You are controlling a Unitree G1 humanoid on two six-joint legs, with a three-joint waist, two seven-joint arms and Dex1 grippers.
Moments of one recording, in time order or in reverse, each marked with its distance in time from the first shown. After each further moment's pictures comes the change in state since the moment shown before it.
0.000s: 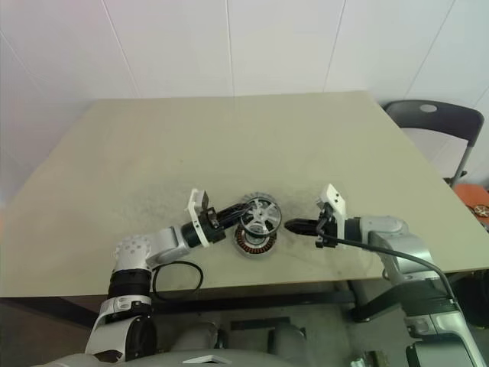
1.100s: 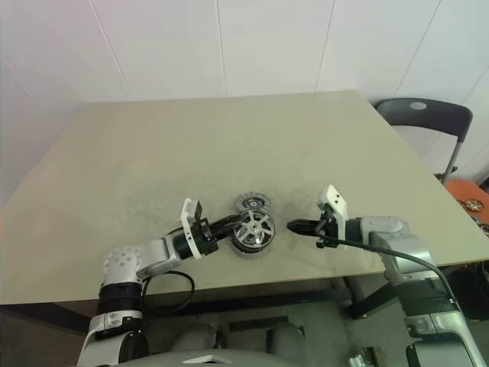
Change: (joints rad) left arm 0.094 0.028 -0.008 -0.096 -0.001 0.006 0.001; right arm -0.001 0.000 0.000 0.020 -0.033 -0.012 -0.002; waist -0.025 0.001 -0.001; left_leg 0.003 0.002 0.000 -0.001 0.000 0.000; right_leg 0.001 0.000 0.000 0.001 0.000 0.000
